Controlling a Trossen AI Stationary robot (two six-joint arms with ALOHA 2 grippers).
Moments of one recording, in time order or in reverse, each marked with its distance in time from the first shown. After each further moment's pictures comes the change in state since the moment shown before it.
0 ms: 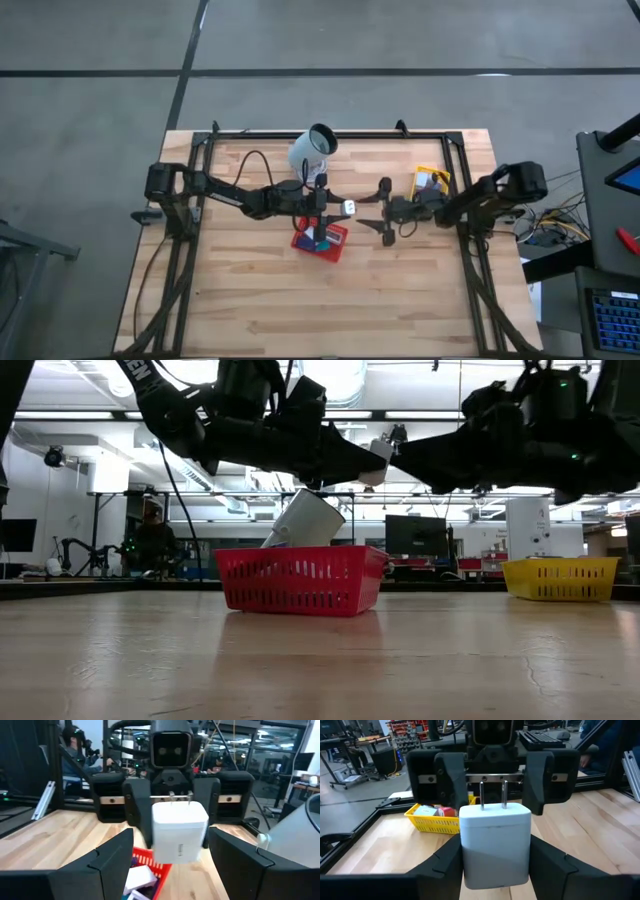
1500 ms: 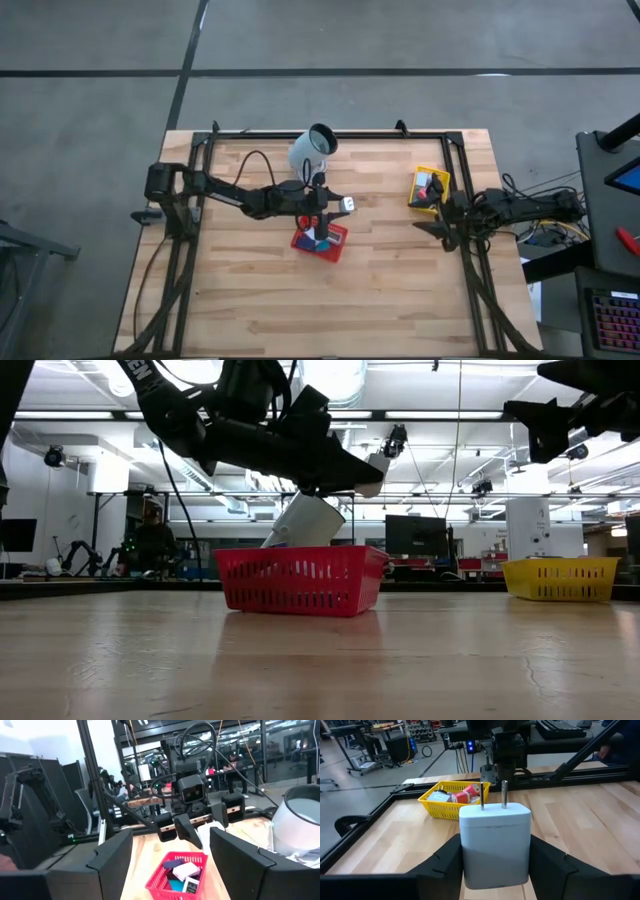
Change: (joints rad) left arm 0.002 -0.001 0.003 -0.053 -0.076 -0.015; right arm 0.214 -1.462 -0.134 -1.271 0.151 0.285
